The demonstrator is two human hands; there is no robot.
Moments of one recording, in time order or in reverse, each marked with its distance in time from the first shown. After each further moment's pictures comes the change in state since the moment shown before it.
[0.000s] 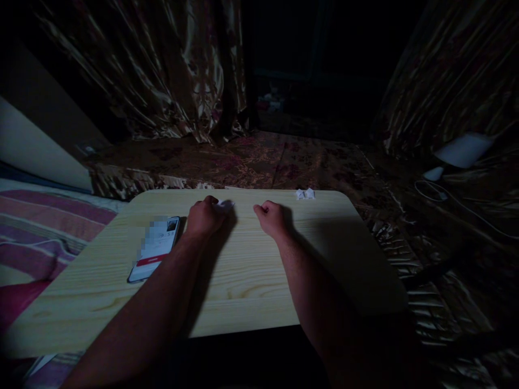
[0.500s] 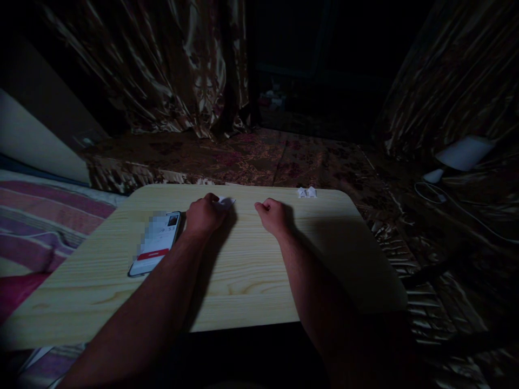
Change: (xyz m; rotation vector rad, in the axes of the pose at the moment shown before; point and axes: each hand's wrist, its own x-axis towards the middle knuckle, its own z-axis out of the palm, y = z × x) left_hand -0.006 0.002 -0.005 0.017 -0.016 -0.046; right_hand -0.001 -0.002 0.001 0.037 -0.031 0.025
